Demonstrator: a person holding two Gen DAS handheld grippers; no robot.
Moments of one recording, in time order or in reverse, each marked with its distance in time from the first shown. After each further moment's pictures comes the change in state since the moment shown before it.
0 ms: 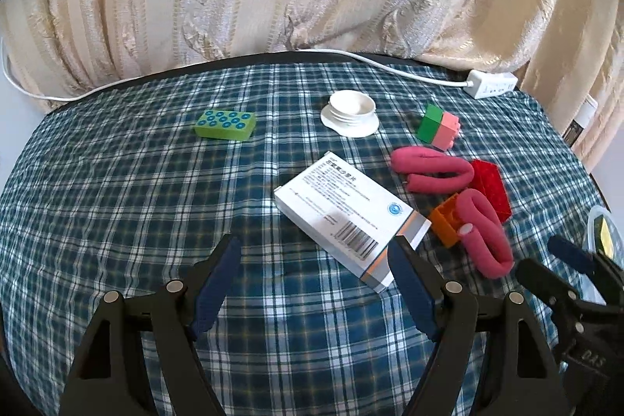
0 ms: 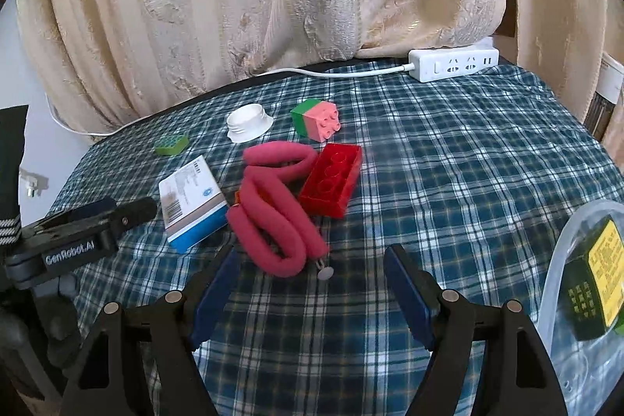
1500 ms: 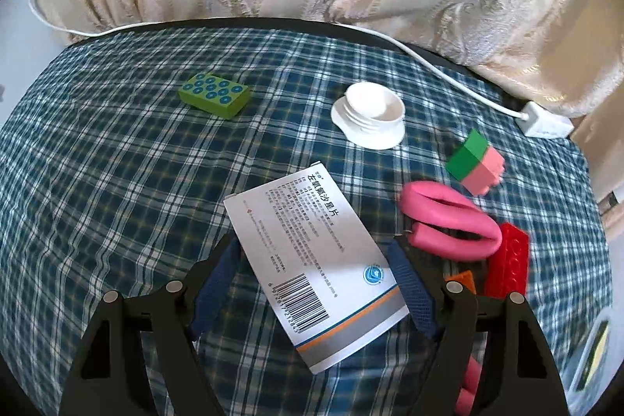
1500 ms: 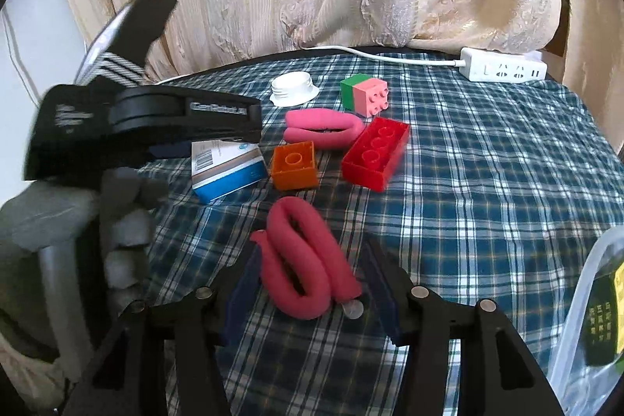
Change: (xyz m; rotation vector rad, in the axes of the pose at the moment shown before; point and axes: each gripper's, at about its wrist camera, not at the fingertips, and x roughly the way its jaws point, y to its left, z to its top) left arm 0.060 -0.019 0.031 -0.264 0.096 0.098; right arm 0.006 0.008 -0.023 -0.158 0.054 0.117
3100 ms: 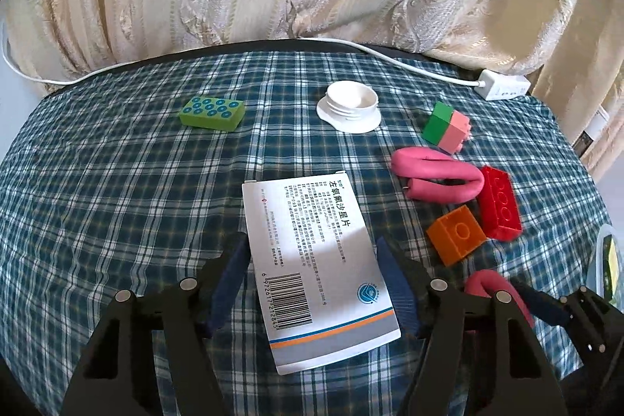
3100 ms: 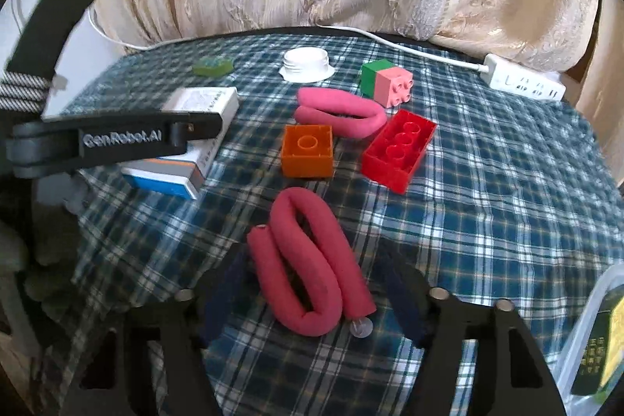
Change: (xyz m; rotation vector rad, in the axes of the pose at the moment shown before) left arm -0.033 0.022 -0.022 0.208 -0.067 -0.095; right arm 0.020 0.022 0.004 -0.150 0.075 -0.091
